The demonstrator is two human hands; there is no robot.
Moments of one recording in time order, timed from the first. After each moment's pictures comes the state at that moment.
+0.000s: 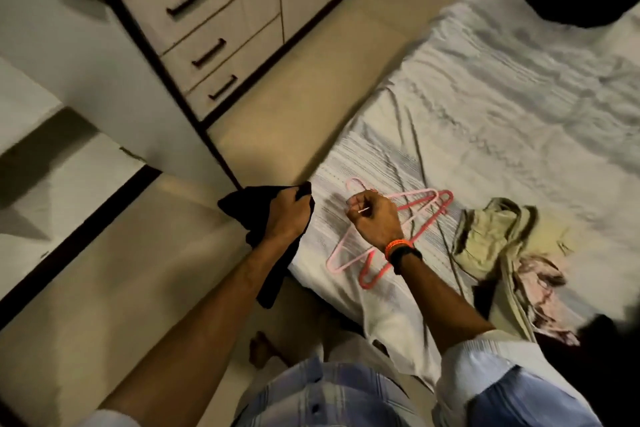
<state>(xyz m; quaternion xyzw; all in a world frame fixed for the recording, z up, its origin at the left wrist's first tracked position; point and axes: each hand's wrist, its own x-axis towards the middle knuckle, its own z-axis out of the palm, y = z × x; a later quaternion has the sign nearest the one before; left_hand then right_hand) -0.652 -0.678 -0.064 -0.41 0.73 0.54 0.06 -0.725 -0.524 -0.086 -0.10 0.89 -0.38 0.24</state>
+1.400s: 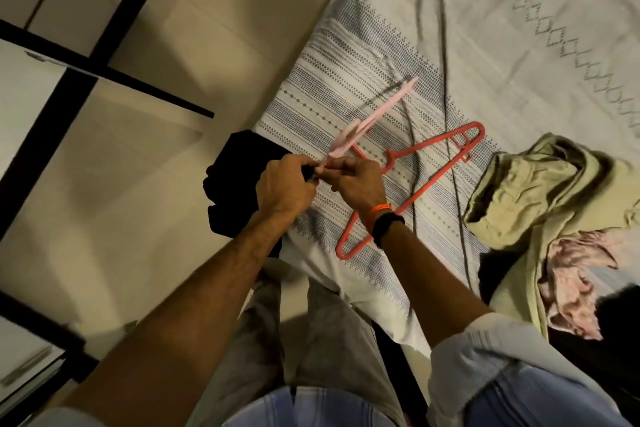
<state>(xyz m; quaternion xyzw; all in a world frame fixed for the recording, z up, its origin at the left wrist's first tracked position) -0.751 -0.625 -0.212 -0.36 0.85 0.32 0.23 -0.805 -0.507 -0.243 0.10 0.76 -0.49 0.42</state>
